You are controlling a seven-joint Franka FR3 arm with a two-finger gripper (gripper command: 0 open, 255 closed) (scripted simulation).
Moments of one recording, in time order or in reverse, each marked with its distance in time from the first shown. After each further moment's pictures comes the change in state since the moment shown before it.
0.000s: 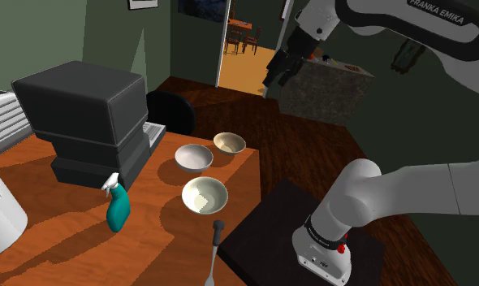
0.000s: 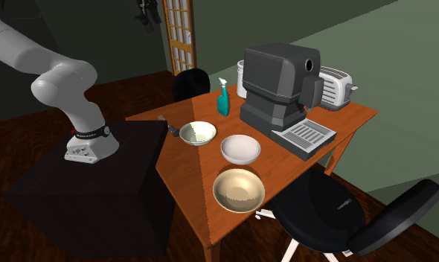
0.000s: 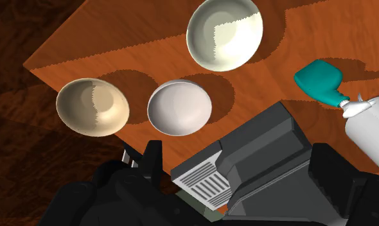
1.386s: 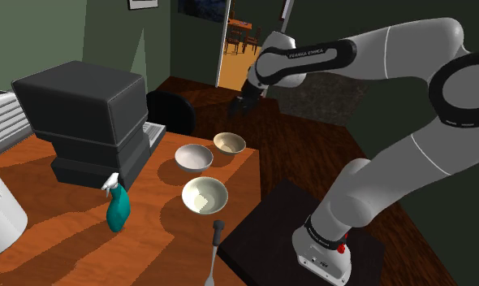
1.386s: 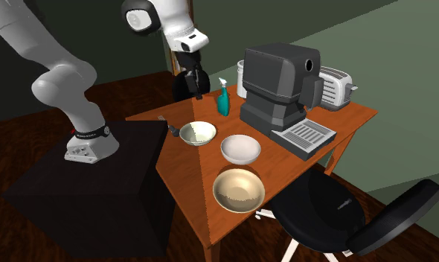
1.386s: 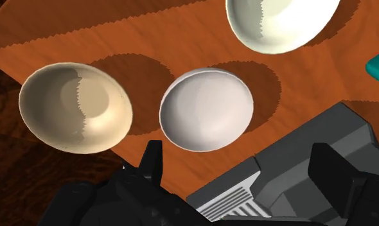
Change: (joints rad) arm 0.023 0.479 -0.113 -0.148 0.047 0.568 -0.182
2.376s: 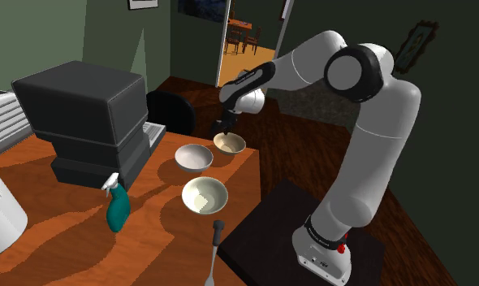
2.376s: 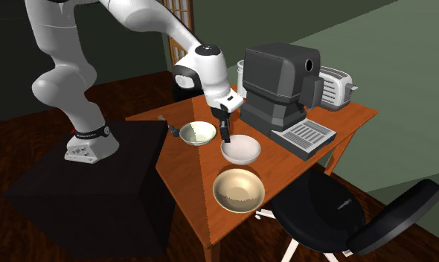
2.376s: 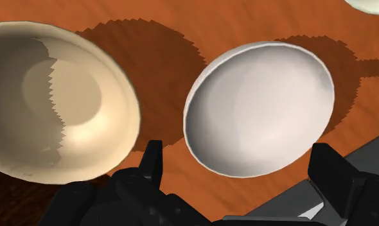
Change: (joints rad) arm 0.007 0.576 -0.034 0.213 0.262 0.286 -0.267
